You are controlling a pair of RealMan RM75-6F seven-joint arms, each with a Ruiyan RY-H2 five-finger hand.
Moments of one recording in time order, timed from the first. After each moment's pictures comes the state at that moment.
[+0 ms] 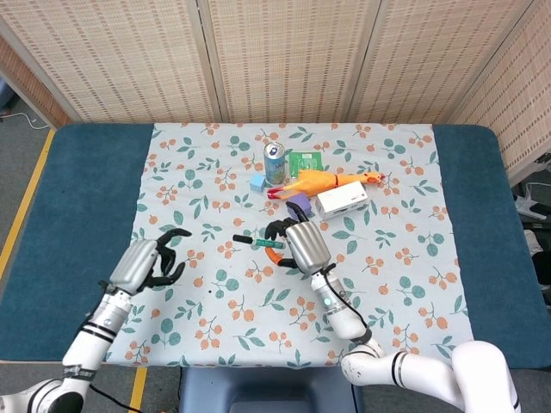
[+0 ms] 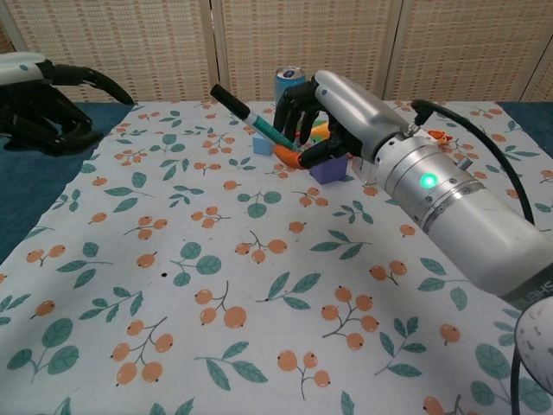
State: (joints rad) left arm -0.54 -1.27 -0.21 -1.90 1.14 1.09 0.02; right arm 0.75 -1.93 0.28 -1.20 -1.36 1.20 -0.01
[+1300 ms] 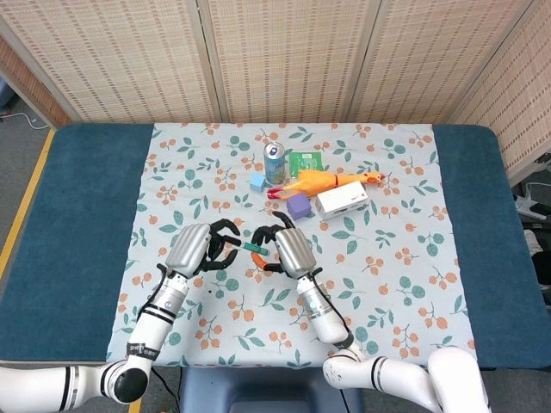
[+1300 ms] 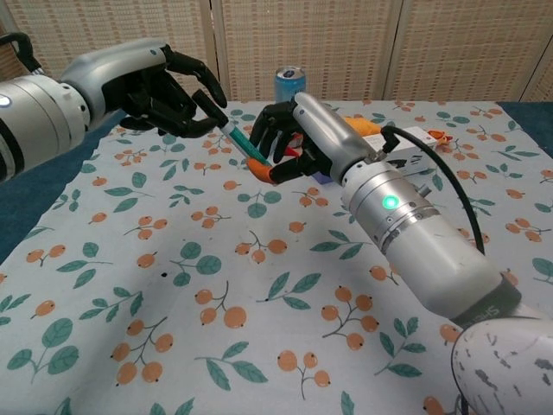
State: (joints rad) left arm -0.73 -1.55 -0.33 -1.84 0.94 1.17 0.26; right arm 0.78 -2.07 0.32 -1.09 -1.34 1.17 0.11
